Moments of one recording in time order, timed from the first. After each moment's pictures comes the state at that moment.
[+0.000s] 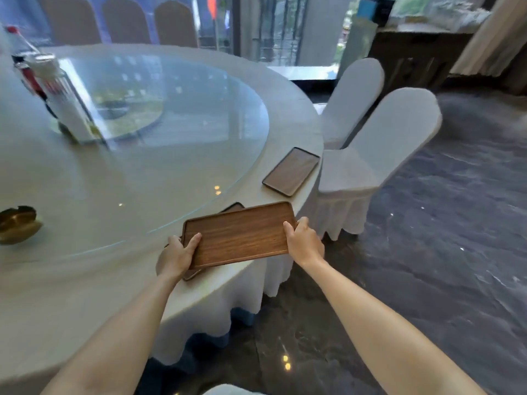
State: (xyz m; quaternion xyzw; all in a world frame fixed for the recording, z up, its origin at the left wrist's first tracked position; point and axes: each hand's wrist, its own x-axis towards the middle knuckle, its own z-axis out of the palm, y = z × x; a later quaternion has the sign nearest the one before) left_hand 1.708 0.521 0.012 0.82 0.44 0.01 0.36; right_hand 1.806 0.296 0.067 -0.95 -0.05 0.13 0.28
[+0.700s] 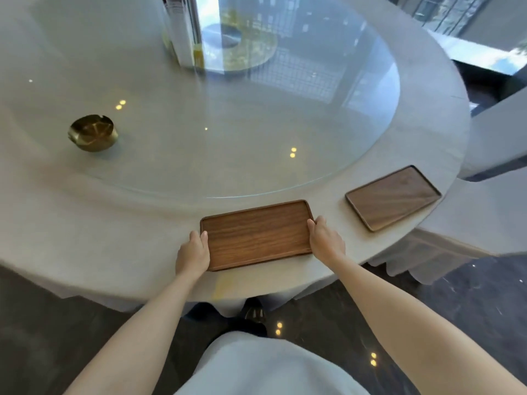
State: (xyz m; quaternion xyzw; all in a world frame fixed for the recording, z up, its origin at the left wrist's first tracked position) left_hand 1.705 0.544 -0.060 0.71 0.61 0.02 0.35; right_hand 1.926 0.408 -0.018 -0.91 -0.29 0.27 0.11
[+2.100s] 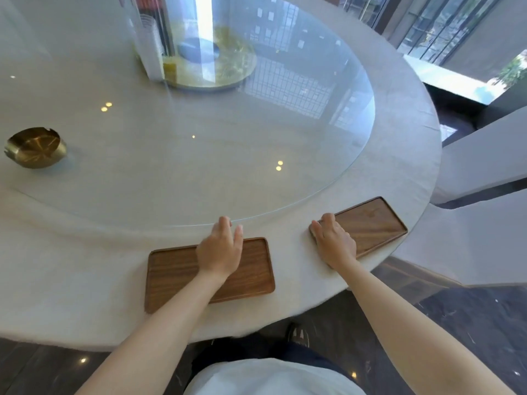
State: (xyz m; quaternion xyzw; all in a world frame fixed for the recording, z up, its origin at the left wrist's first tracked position) left_hand 1.866 0.508 -0.001 0.81 0.51 0.13 0.27; right_hand 2.058 0.396 0.008 -0.93 -0.33 0.17 0.06
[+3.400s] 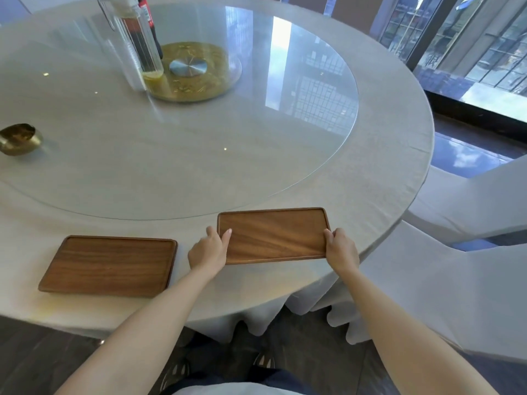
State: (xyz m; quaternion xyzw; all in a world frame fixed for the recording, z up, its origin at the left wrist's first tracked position) left_hand 2.051 0.415 -0.017 0.73 0.65 -0.01 0.21; right_hand 2.281 0.308 -0.010 -0.90 -0.30 0.25 0.19
